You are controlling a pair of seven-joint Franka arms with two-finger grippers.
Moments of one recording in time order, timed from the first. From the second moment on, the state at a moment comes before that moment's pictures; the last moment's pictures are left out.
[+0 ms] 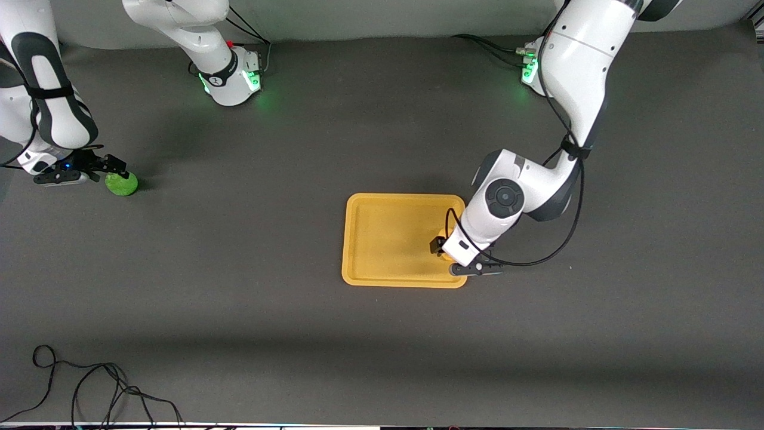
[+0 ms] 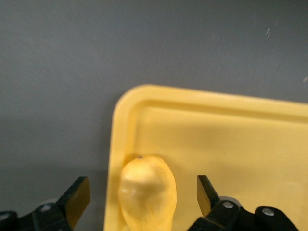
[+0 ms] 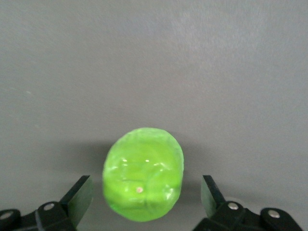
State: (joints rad) left arm -0.41 0.56 -0.10 -1.75 -0.06 2.40 -0.55; right arm 0.01 0.21 -0.70 -2.53 0.35 2.66 -1.04
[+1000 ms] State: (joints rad) left arm 0.03 0.11 -0.08 -1.74 -0.01 1.84 -0.06; right arm 0.07 0.24 -0.66 -2.32 0.36 2.49 -1.05
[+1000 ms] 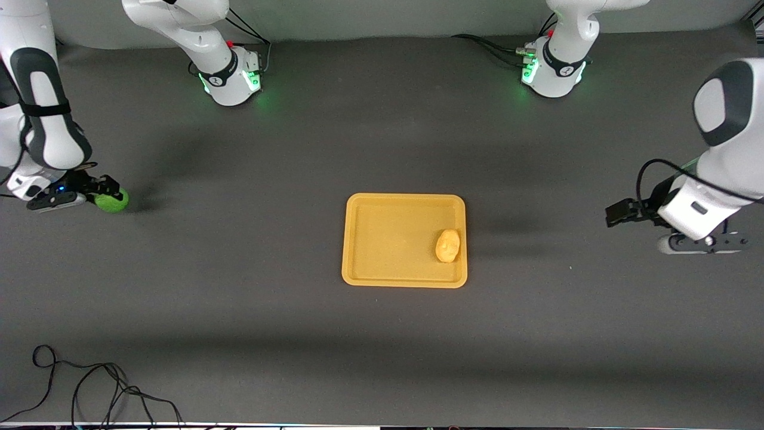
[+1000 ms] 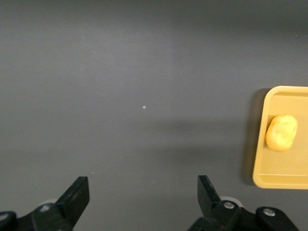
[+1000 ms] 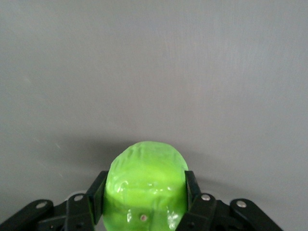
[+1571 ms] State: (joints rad) left arm 0.04 -0.03 -0.09 -1.80 0.03 1.82 0.03; right arm 0.14 0.21 -0.69 -1.74 0.12 1.86 -0.81
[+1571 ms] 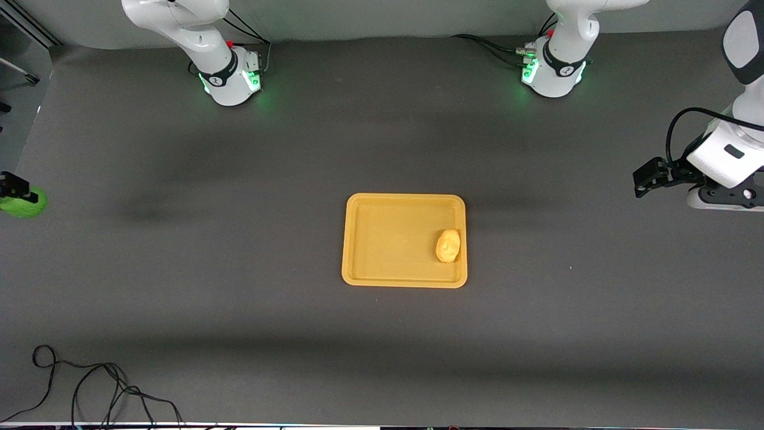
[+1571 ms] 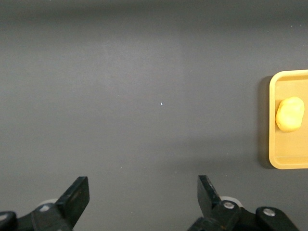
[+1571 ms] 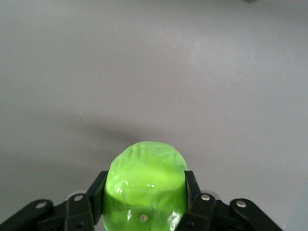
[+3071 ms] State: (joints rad) left arm 0.05 -0.03 -0.09 -1.80 0.03 1.80 0.05; right arm 1.02 0.75 -0.44 -1.09 0.35 1.80 0.87
